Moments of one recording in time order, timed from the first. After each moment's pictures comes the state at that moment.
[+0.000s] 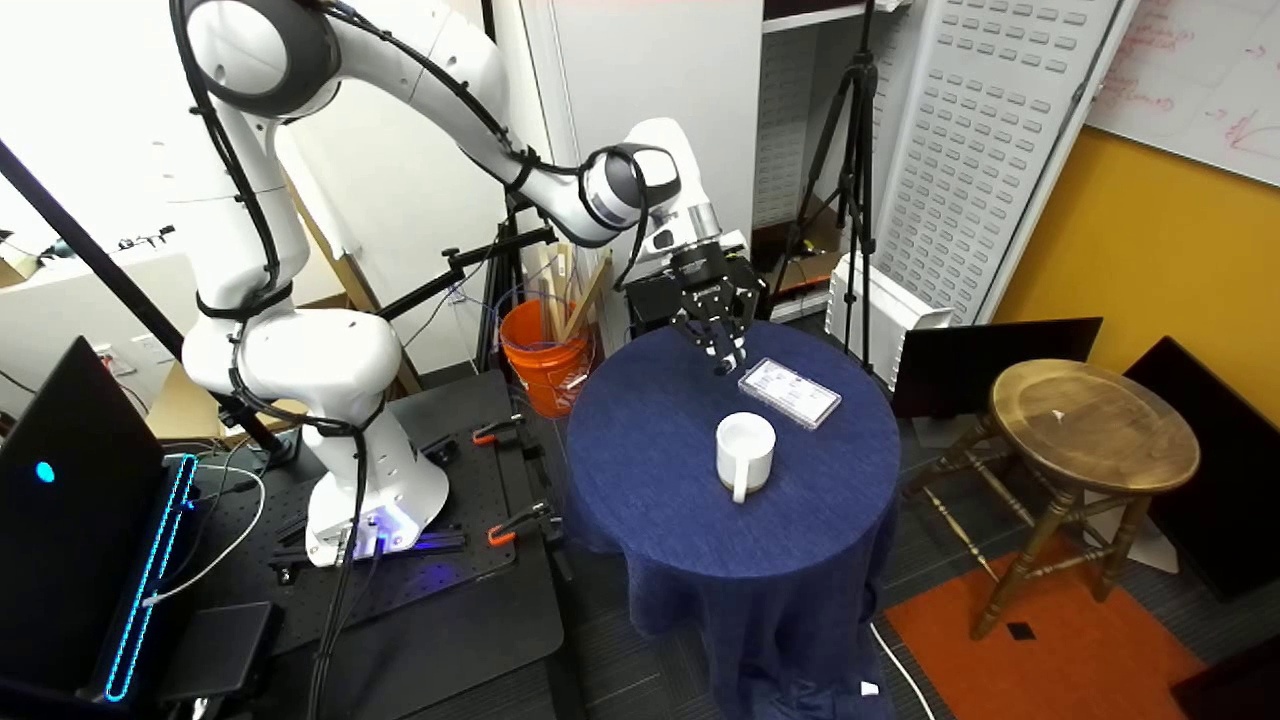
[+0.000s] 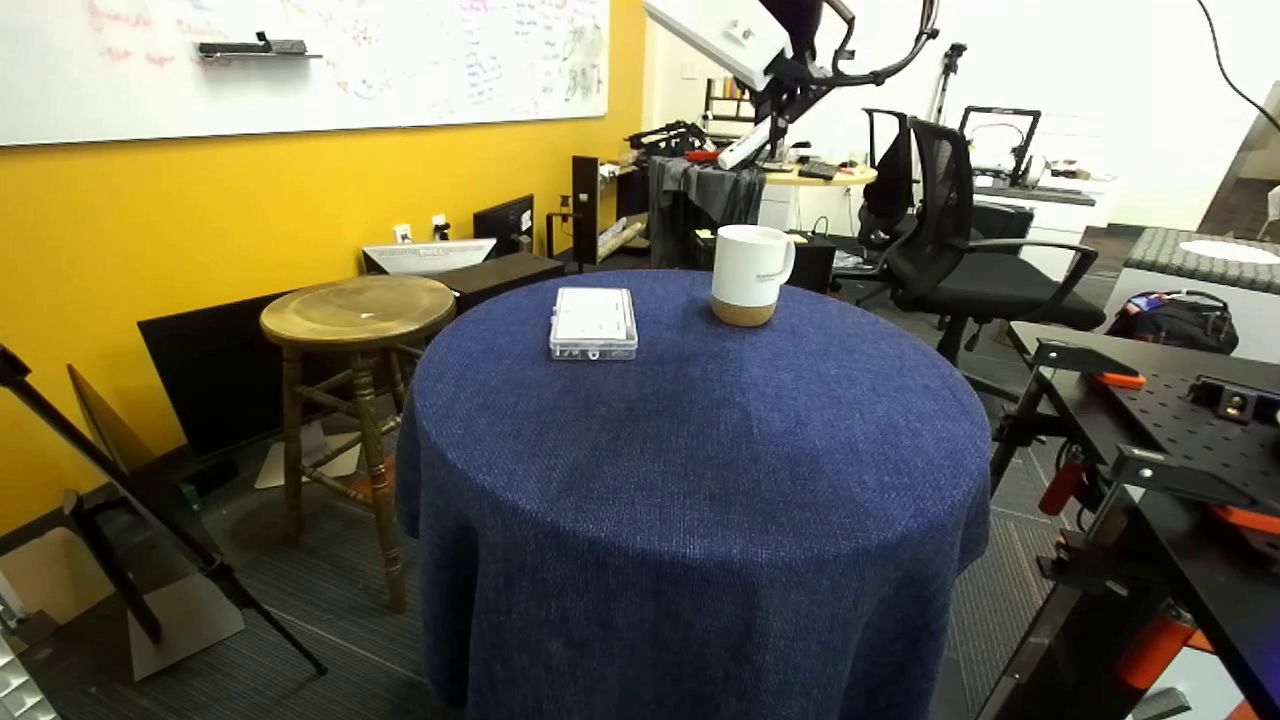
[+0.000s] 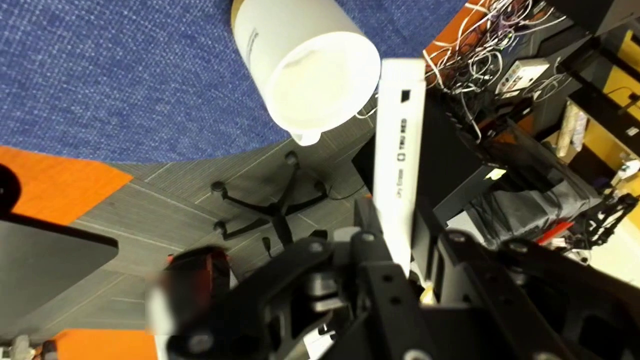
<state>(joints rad) 1.10 0.28 -1.11 -2.22 -0.64 2.26 2.60</state>
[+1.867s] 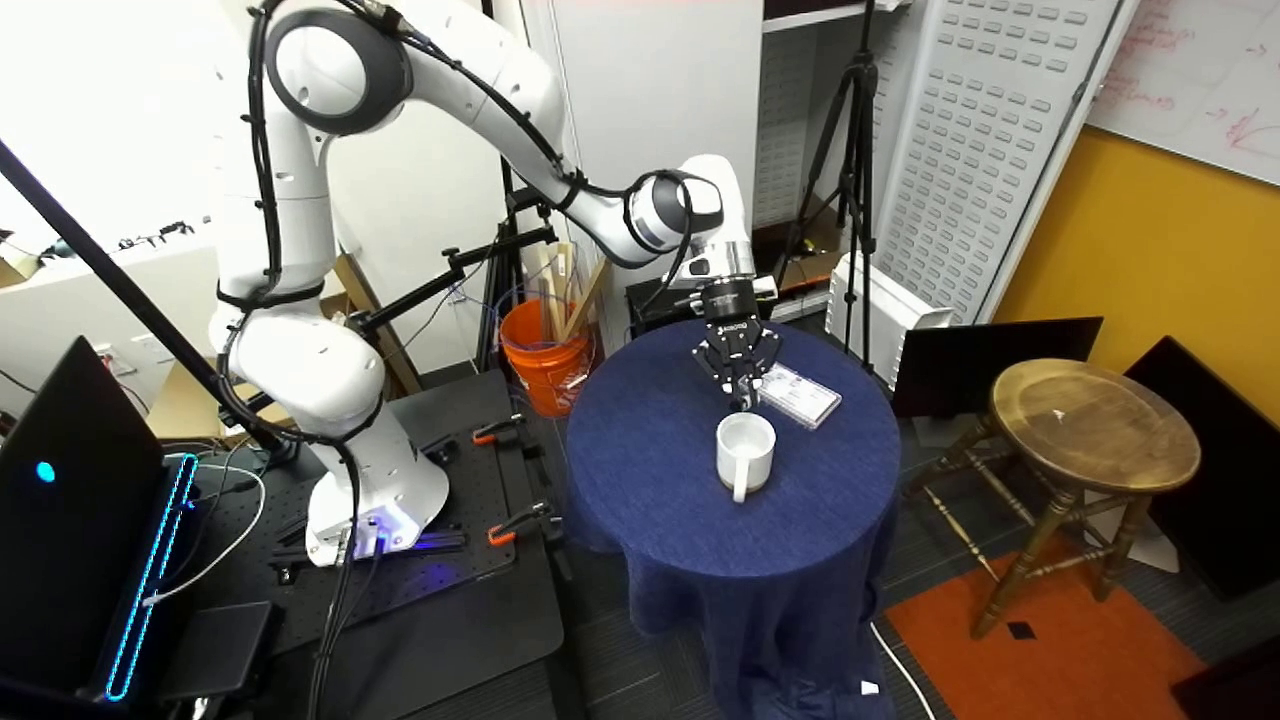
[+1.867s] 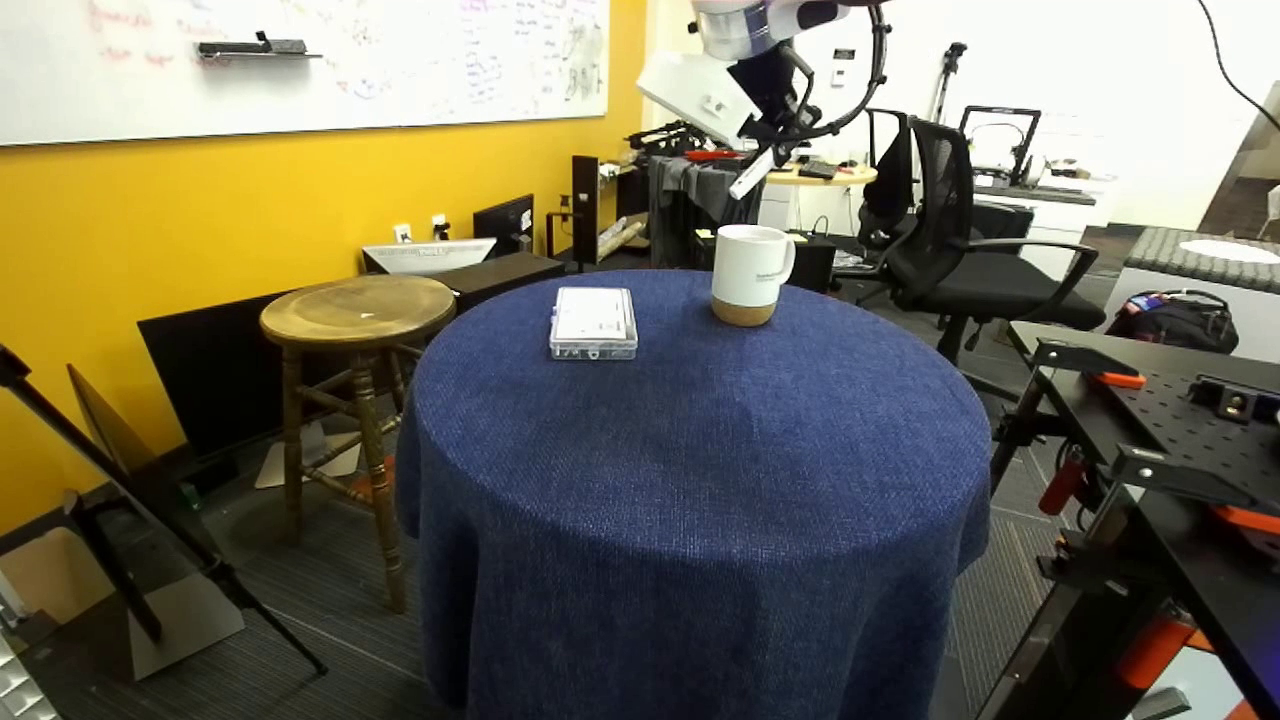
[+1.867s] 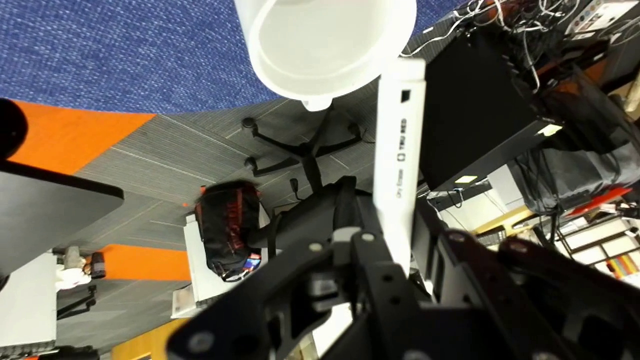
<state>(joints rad) 0.65 0.42 -0.72 -2.06 -0.63 2.11 2.55</state>
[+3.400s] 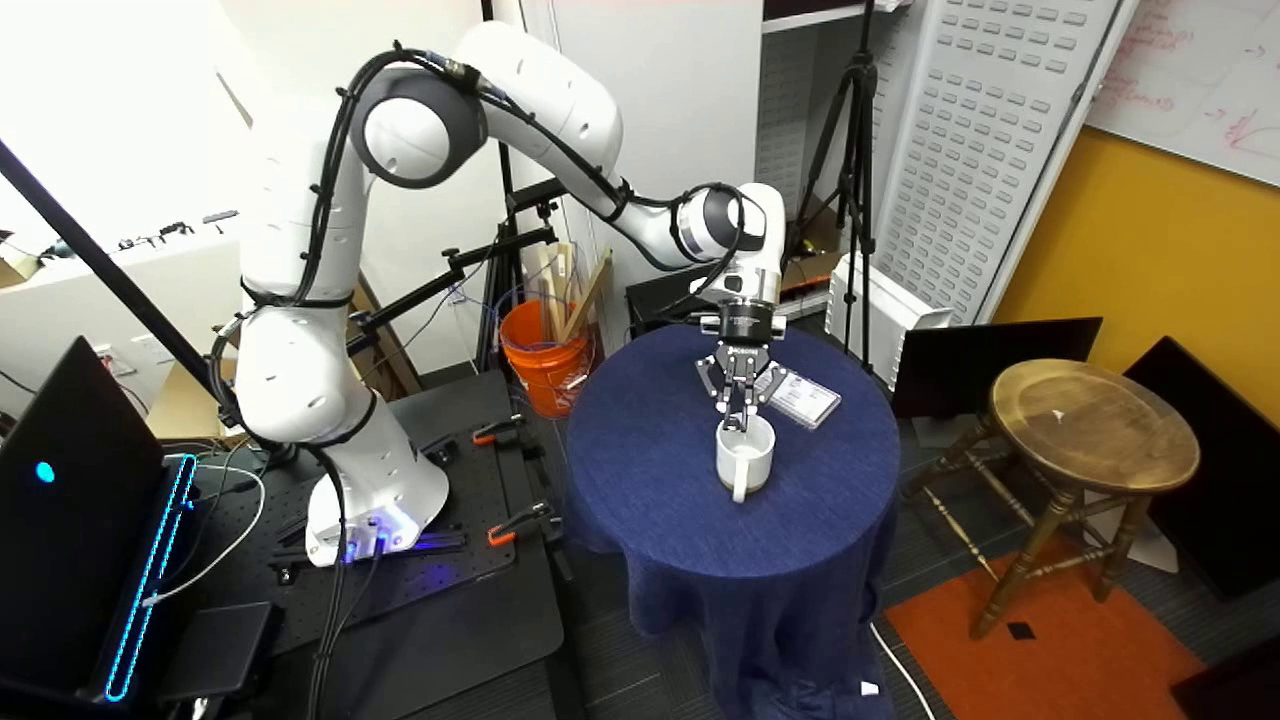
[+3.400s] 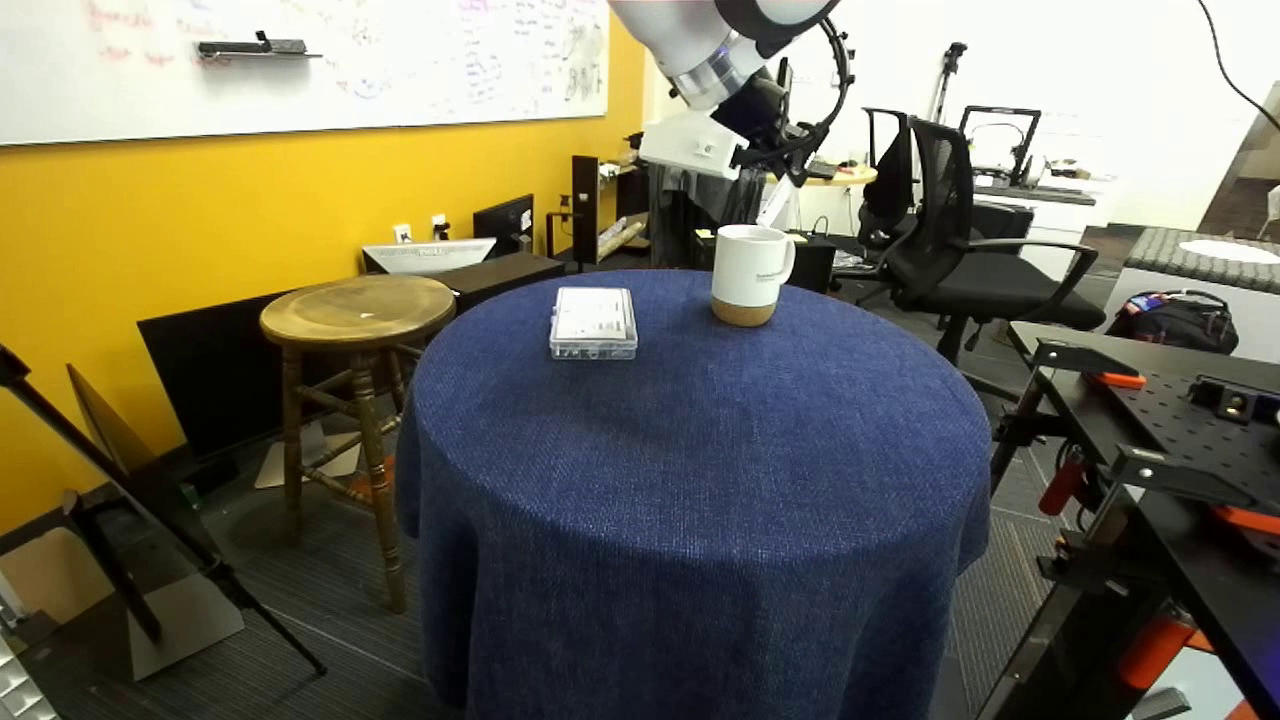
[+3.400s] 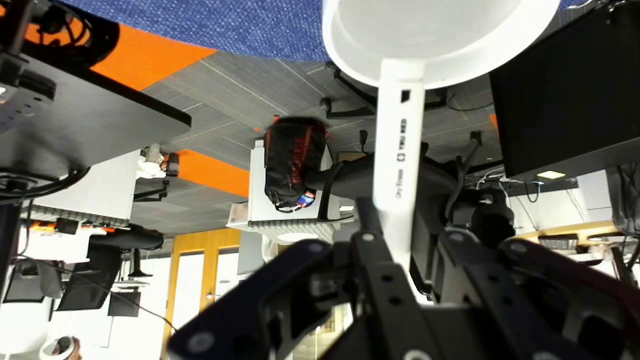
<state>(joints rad) 0.11 0.54 -0.17 -1.81 -0.68 1.73 2.43</state>
